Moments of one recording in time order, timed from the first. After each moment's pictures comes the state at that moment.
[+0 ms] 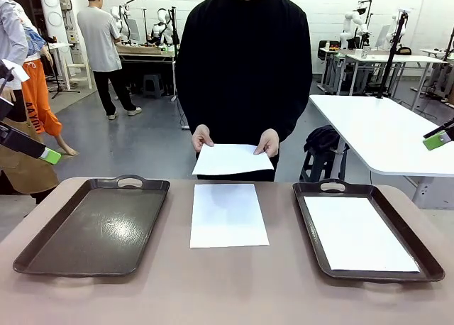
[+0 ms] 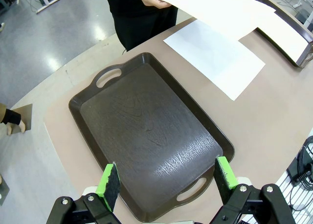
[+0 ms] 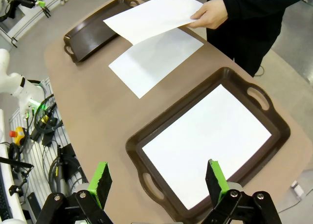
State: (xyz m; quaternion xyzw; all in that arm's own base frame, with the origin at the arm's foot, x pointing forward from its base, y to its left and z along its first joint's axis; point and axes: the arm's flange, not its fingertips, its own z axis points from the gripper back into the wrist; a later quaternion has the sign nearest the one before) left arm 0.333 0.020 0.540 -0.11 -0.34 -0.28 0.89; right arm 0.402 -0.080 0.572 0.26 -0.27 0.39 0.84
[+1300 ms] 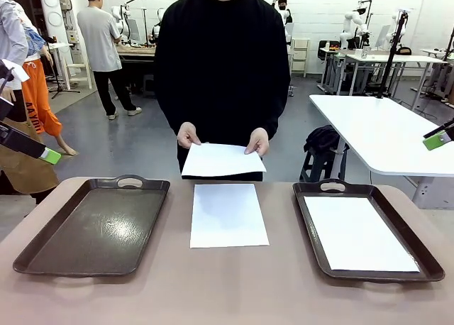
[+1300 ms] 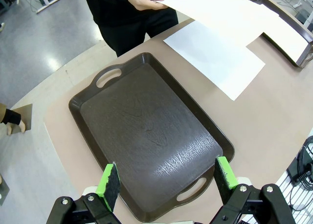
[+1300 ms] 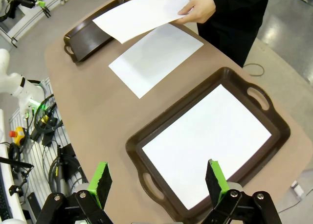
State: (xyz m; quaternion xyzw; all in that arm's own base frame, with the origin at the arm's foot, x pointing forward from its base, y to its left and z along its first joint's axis) left arm 0.333 0.020 0.540 -0.11 -0.34 -0.28 0.89; right arm 0.402 -0.080 0.572 0.26 -0.27 0.39 0.84
